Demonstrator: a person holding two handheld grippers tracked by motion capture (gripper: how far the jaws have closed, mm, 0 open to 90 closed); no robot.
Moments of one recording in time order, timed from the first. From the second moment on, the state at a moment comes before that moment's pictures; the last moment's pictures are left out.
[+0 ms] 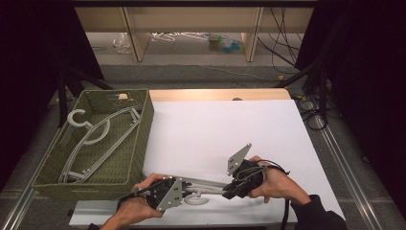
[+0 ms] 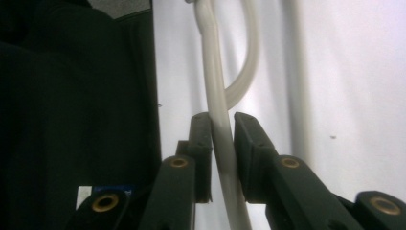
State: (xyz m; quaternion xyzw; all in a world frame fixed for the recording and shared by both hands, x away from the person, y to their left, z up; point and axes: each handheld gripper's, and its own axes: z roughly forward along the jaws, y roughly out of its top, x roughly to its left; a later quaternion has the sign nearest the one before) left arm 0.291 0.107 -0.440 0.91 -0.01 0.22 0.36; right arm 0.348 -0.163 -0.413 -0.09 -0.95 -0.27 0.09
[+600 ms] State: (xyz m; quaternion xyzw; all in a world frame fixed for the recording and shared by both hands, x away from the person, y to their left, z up) left arm 0.296 0.102 -0.422 0.91 0.04 0.15 0.39; right arm 0.354 -0.165 -0.407 -0.14 -0.94 -0.30 0.03
